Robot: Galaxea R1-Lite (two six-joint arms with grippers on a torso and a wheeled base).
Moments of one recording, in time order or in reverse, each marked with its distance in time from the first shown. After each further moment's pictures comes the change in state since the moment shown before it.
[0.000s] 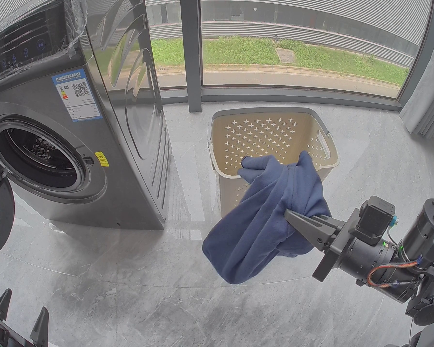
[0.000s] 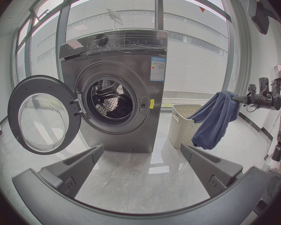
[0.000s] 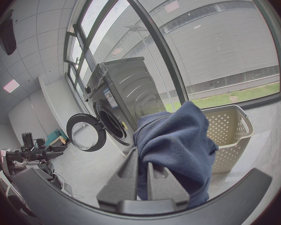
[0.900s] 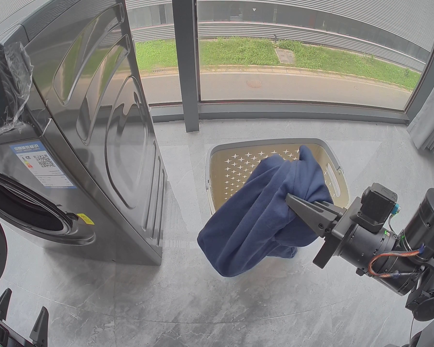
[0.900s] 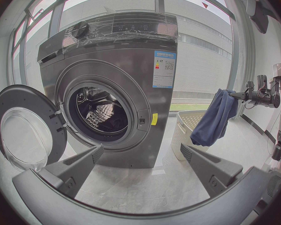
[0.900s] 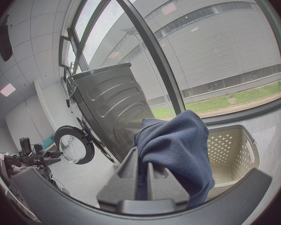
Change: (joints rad) left arm 0.000 0.000 0.000 0.000 -0.002 0.004; right arm -0.018 0.000 -0.048 0.007 0.003 0.006
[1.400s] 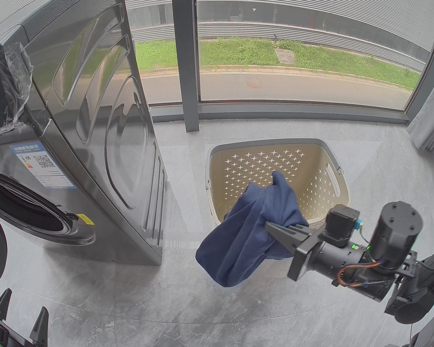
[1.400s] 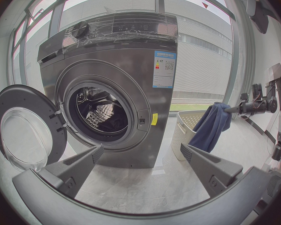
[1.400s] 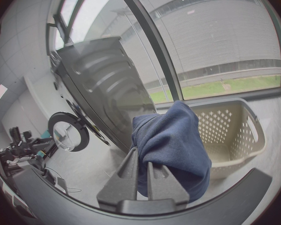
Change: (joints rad) left arm 0.000 0.000 0.000 0.000 0.000 0.000; right arm 0.005 0.142 -0.026 0.067 -0.024 0.040
